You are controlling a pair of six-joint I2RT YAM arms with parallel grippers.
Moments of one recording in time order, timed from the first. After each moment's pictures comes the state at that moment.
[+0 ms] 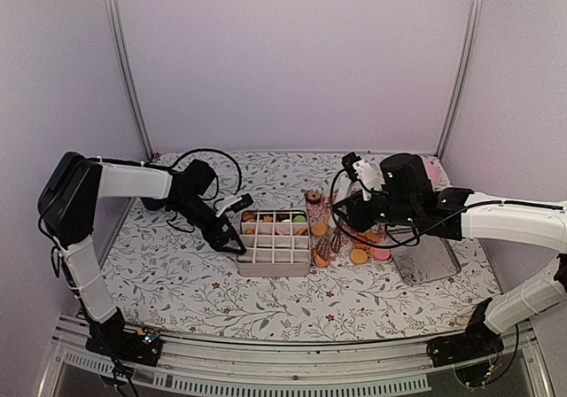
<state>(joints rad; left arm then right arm) -0.45 1.85 1.15 -0.59 0.66 0.44 0.83 1.34 0.91 -0.09 0.05 0.17</state>
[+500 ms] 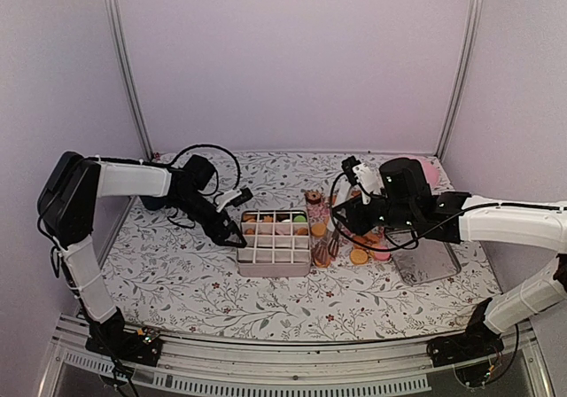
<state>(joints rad) -0.45 1.84 1.18 -0.56 0.62 0.39 0.83 1.35 0.88 -0.06 0.04 0.19</state>
